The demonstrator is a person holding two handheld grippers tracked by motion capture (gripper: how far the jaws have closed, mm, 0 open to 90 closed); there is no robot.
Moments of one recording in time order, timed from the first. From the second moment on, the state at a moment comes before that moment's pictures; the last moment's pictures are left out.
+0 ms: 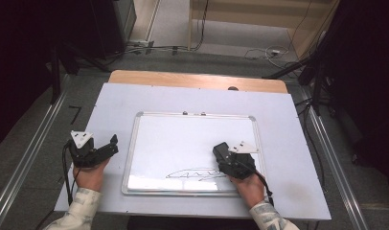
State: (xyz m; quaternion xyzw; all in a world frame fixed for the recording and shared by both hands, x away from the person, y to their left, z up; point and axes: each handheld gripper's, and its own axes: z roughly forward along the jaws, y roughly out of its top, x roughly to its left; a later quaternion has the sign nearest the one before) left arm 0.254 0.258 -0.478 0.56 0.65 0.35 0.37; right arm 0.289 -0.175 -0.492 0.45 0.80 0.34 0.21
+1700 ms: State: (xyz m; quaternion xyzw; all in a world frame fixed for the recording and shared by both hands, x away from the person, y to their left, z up) left arm 0.258 0.254 -0.479 0.57 0.65 0.35 0.37; right arm 0.282 -0.134 -0.492 0.41 0.82 0.35 0.20
